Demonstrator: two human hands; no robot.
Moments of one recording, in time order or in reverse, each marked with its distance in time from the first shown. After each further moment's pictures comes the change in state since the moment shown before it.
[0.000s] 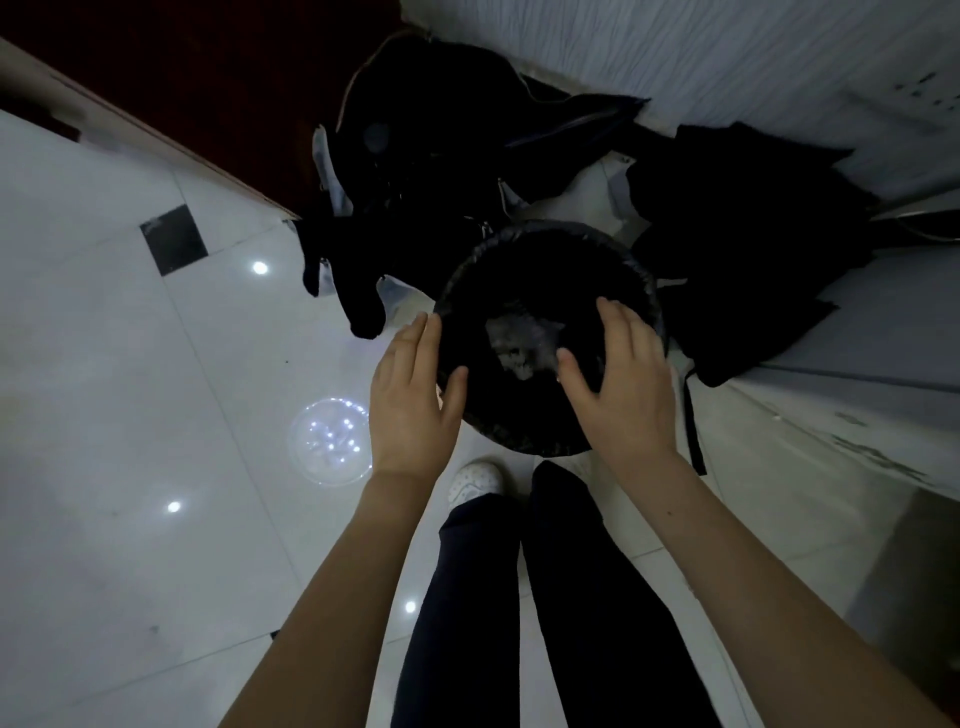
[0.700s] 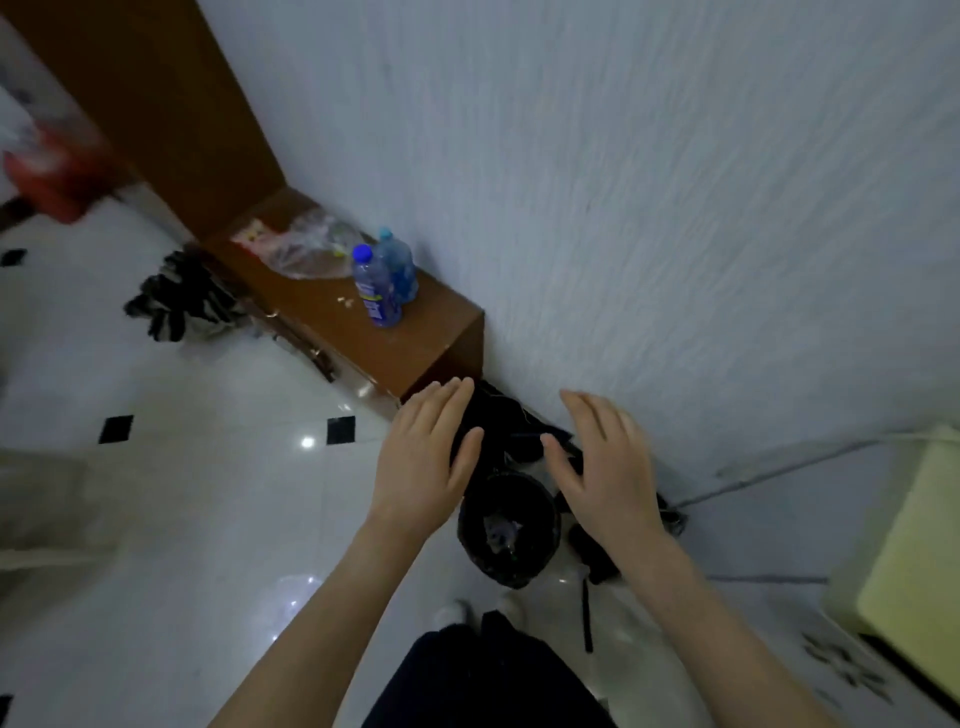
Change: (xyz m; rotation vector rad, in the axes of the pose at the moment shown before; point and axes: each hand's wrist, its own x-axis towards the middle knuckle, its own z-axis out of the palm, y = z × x) left_hand -0.115 0.317 -0.522 0.000 0.397 0.250; right_hand -0.128 -0.293 -0.519 -0.038 0.214 -0.620
